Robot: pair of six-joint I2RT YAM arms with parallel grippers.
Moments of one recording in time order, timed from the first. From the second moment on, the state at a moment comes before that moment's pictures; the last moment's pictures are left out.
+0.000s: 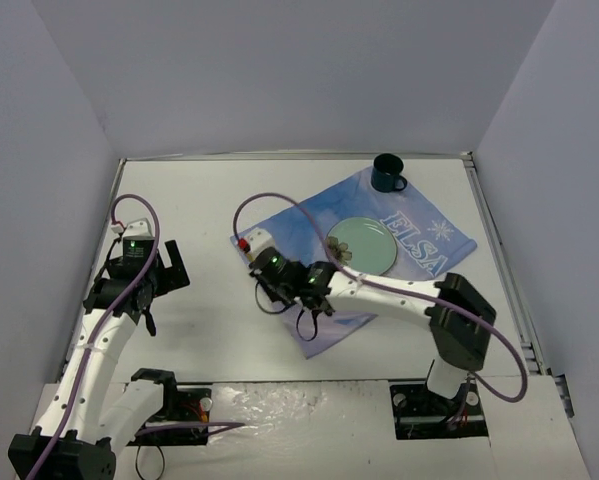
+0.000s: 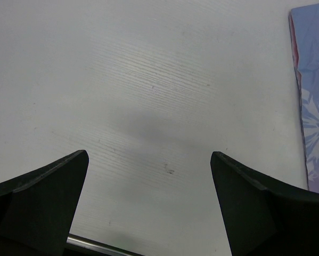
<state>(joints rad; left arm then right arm) -0.10 0.87 0.84 -0.82 -0.26 -0.37 1.09 1.71 1.21 -0.28 0.32 0.24</state>
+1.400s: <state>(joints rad) -0.08 0.87 0.84 -0.82 -0.24 -0.36 -0.04 1.79 1.05 -0.18 -0.07 -0.65</state>
